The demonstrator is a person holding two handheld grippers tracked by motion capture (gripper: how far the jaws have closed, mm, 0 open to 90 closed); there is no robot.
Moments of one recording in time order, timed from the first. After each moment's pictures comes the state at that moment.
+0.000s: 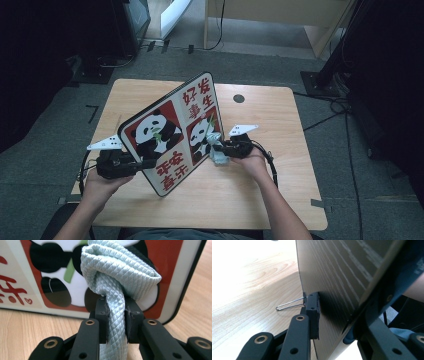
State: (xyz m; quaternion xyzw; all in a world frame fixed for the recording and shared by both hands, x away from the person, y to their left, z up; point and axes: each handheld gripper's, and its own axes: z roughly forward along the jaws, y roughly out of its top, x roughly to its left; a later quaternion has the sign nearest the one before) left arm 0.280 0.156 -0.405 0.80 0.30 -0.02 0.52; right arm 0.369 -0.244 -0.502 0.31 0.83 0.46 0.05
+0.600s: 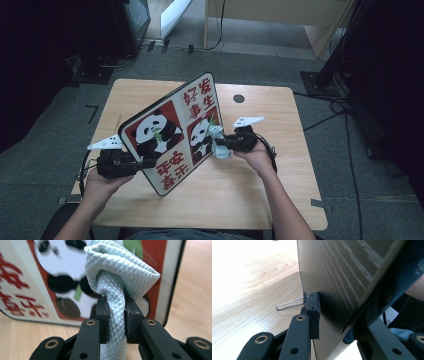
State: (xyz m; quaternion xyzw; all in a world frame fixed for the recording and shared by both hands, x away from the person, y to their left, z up) left arm 0.281 0.155 -0.406 0.80 0.30 -0.03 0.52; right arm 0.374 -0.252 -0.462 0.34 0.81 0.48 0.04
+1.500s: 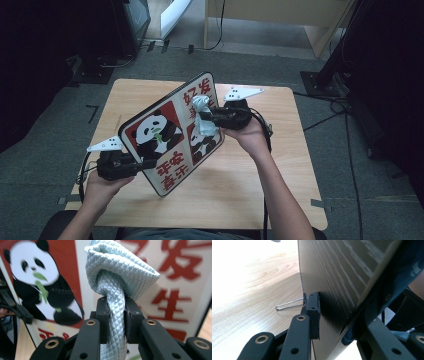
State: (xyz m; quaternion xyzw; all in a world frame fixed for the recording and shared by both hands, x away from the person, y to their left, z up) left arm 0.276 0.154 -0.407 0.79 0.31 -0.02 0.52; right arm 0.364 -0.205 -0.333 0.26 0.79 0.54 0.08
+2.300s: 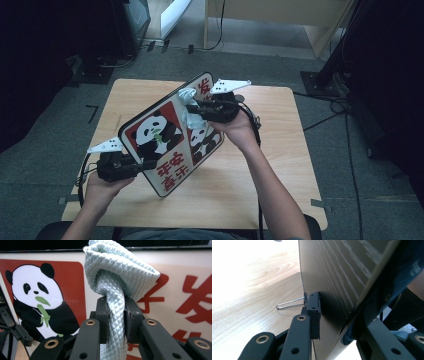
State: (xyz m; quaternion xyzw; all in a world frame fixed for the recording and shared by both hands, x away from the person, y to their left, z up) left arm 0.272 0.152 -0.407 0.79 0.32 -0.02 0.52; right arm 0.378 -0.176 -0.325 0.24 0.79 0.56 0.08
